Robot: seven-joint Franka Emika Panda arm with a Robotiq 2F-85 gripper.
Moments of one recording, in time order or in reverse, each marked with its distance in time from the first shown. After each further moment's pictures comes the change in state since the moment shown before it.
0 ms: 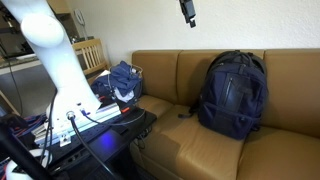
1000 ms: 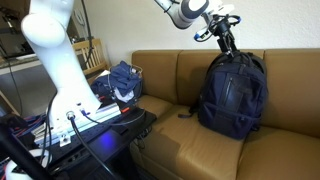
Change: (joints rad) arm 0.035 0.725 -0.139 0.410 -0.086 0.350 0.737
